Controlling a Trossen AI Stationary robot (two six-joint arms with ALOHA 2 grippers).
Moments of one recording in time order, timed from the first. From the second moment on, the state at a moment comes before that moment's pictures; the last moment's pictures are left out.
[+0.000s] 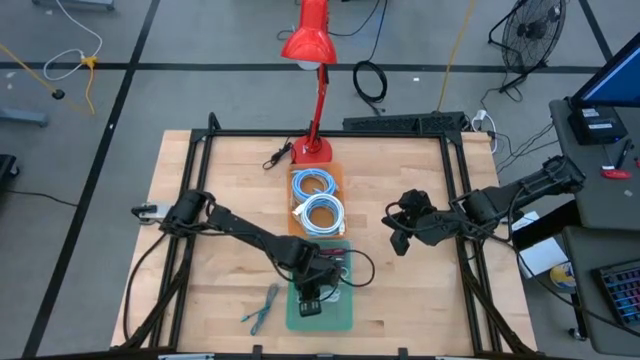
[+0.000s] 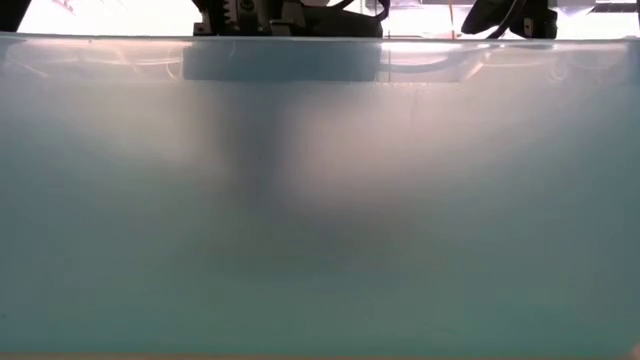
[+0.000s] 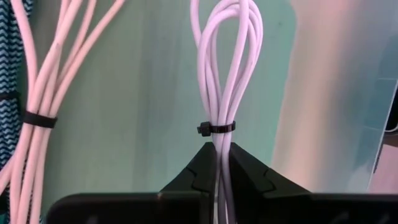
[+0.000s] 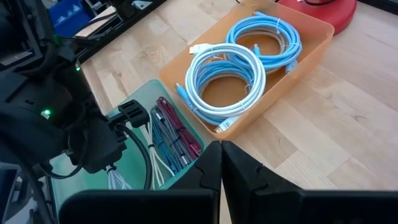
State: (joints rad) left arm -0.32 2.10 1.53 -0.63 0.37 -0.53; right arm 0.40 1.09 1.03 -0.73 0.52 0.93
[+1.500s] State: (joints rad) left arm -0.61 2.09 1.90 -1.13 -0.02 -1.05; right arm 0.41 1.09 1.03 -0.73 0.49 0.92
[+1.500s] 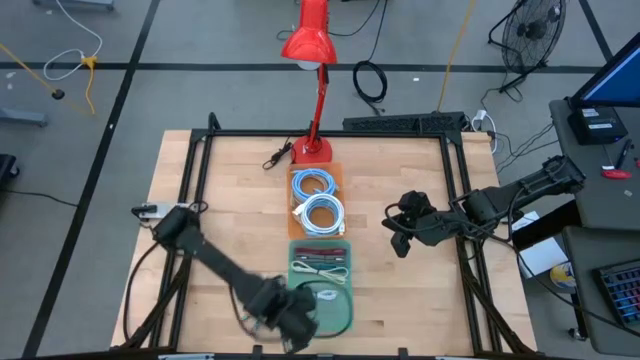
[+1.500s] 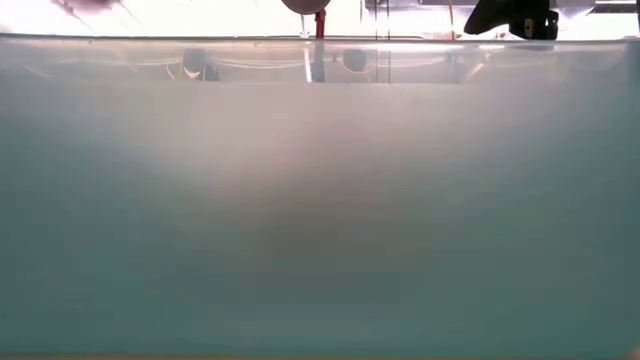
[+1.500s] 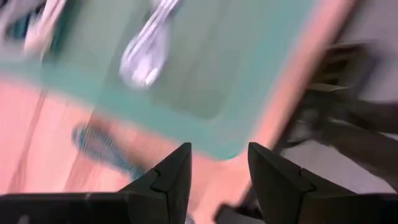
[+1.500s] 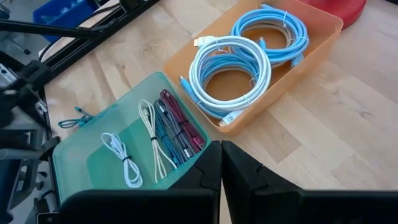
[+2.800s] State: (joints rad) left arm -0.64 1.70 1.44 -1.19 -0.12 -1.33; right arm 0.41 1.09 1.03 -0.72 0.47 0.91
